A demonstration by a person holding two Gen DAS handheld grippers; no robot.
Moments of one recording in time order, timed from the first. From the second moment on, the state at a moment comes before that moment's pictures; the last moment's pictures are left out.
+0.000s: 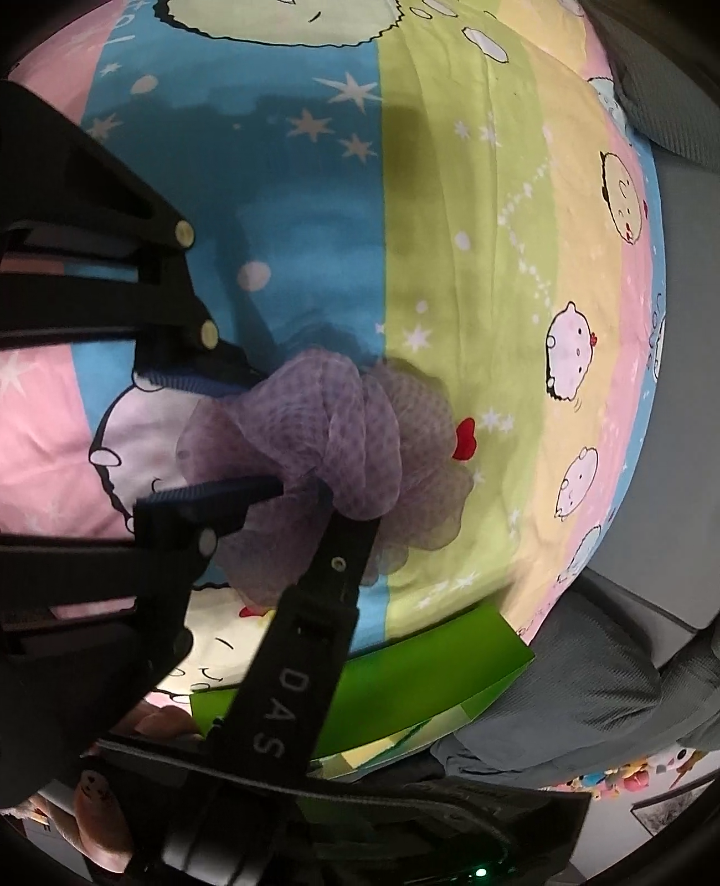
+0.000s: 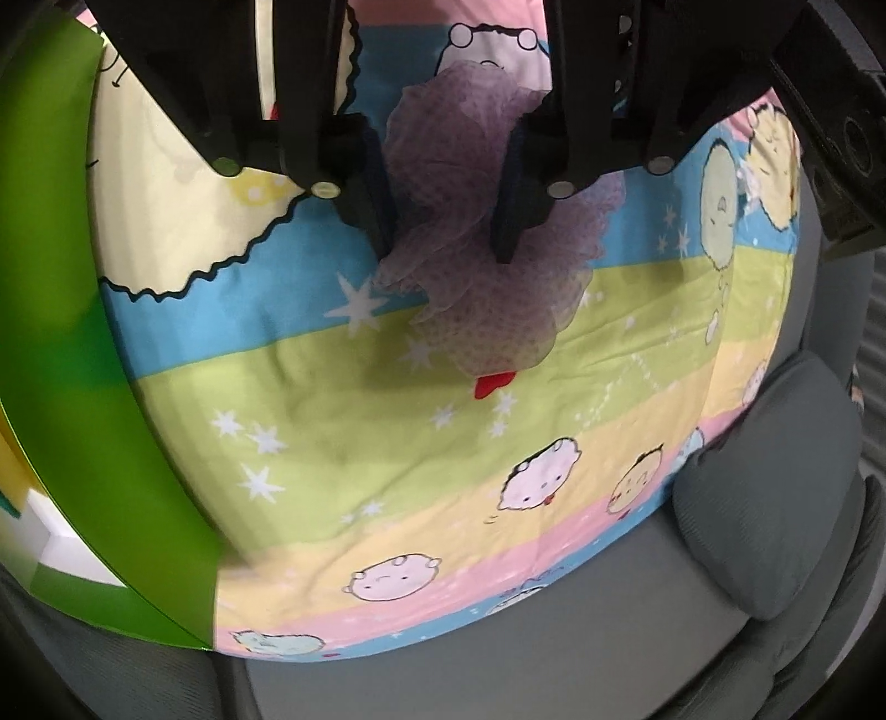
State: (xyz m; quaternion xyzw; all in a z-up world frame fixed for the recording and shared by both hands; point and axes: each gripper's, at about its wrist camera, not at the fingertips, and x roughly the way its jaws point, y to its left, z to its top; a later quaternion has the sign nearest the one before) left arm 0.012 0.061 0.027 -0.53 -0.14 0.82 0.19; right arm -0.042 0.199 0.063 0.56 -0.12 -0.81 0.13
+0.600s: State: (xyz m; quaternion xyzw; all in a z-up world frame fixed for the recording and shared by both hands) left arm 0.027 0.060 0.067 -0.46 -0.14 0.85 0.20; right arm -0.017 0.192 0.110 0.49 -0.13 -0.84 0.20
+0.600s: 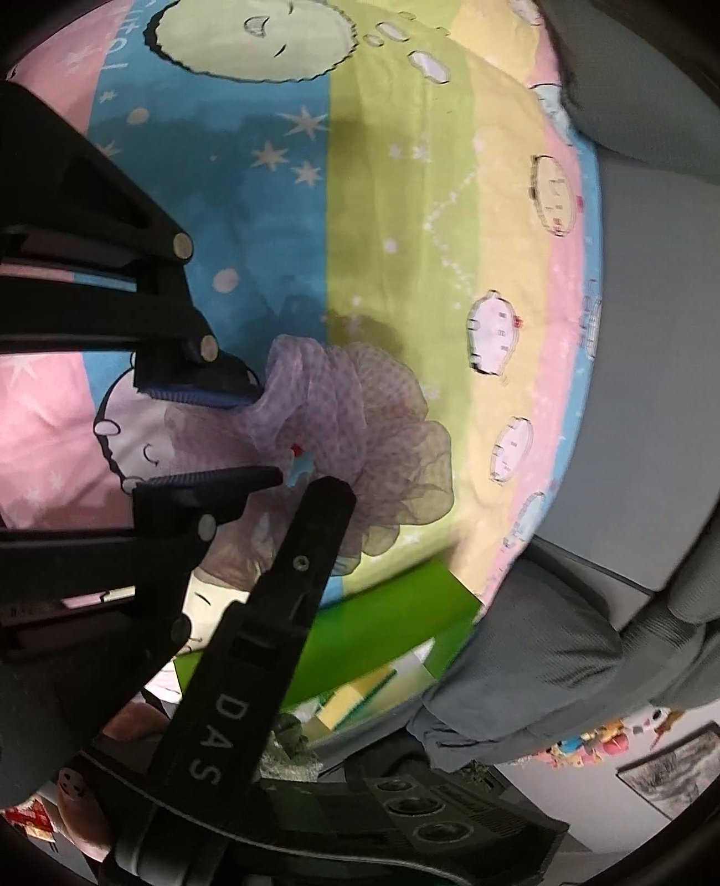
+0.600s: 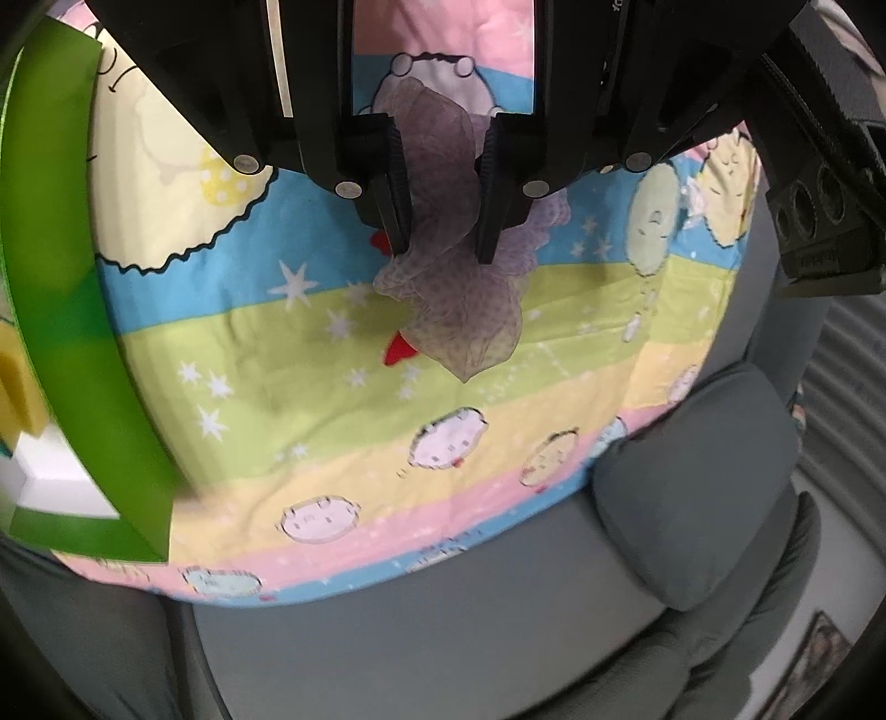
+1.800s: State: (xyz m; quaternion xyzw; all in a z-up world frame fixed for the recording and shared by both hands) left arm 0.061 0.126 0.148 -0.33 -0.07 0.91 0.26; right arm 0.040 0.269 0.197 0.33 -0.17 -0.91 0.19
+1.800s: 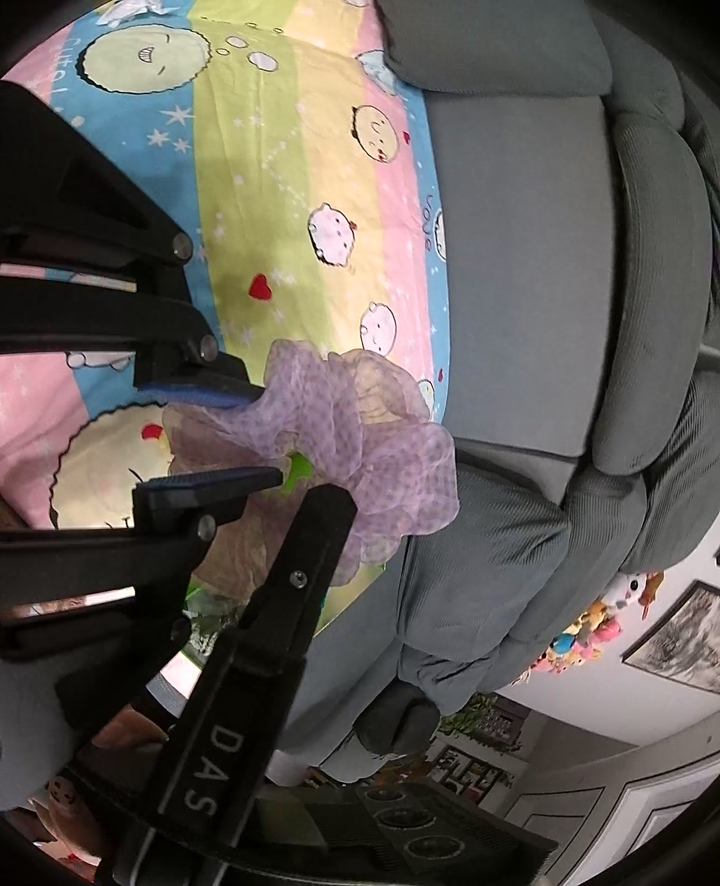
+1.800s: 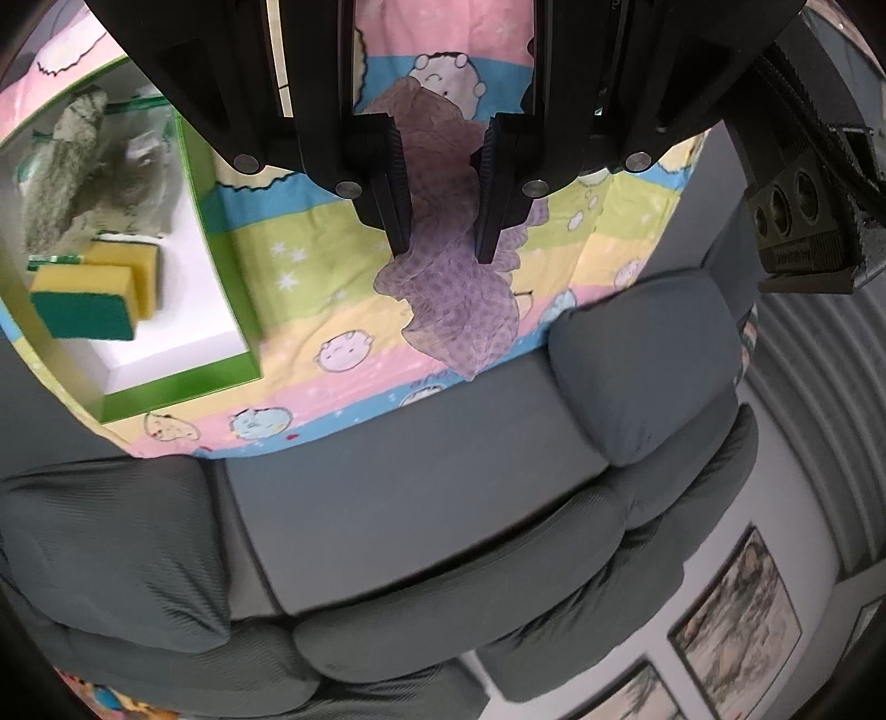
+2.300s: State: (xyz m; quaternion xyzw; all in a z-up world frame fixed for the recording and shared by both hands) left arm 0.051 0.181 0.149 -0.32 -0.04 0.89 0.31; right arm 0.042 0.330 0.190 0.31 -0.23 -0.91 0.13
